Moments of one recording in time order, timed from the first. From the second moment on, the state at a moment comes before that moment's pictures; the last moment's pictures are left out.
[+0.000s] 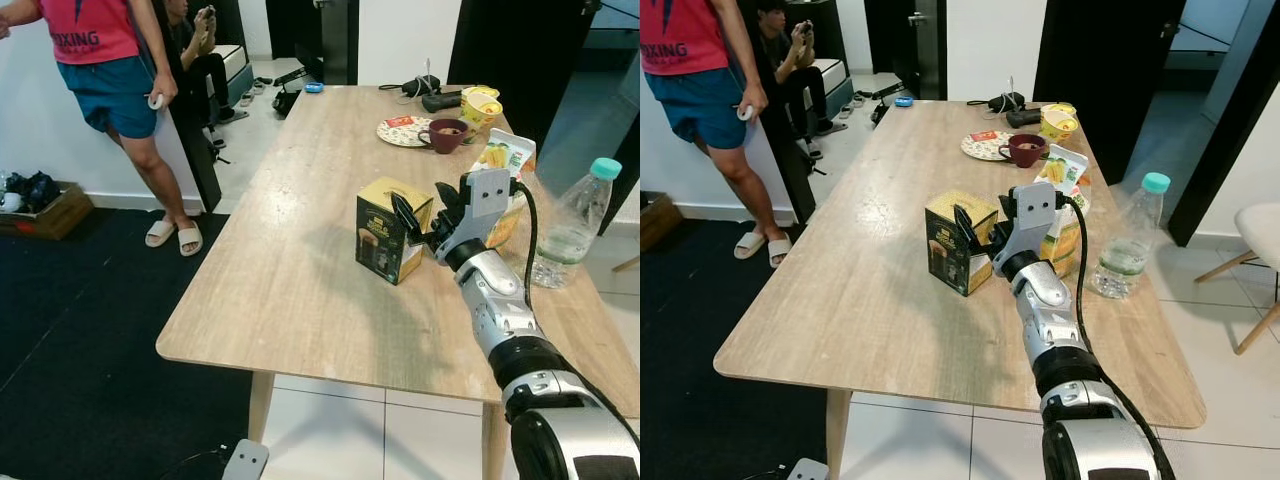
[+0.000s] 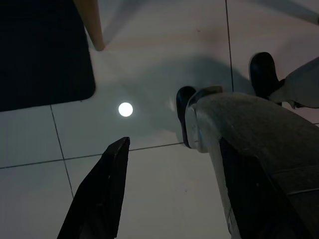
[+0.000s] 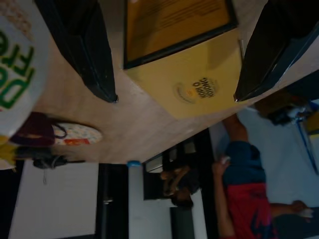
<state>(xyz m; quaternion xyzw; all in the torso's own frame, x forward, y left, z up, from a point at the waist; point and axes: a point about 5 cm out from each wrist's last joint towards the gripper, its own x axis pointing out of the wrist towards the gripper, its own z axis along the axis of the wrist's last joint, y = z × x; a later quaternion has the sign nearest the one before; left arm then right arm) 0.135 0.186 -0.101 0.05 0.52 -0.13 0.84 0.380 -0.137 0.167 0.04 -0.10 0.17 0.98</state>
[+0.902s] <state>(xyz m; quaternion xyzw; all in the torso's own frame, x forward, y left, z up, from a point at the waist) 0.135 0.186 -0.101 0.05 0.52 -0.13 0.84 0.377 -0.114 0.185 -0.07 -0.11 0.35 0.93</state>
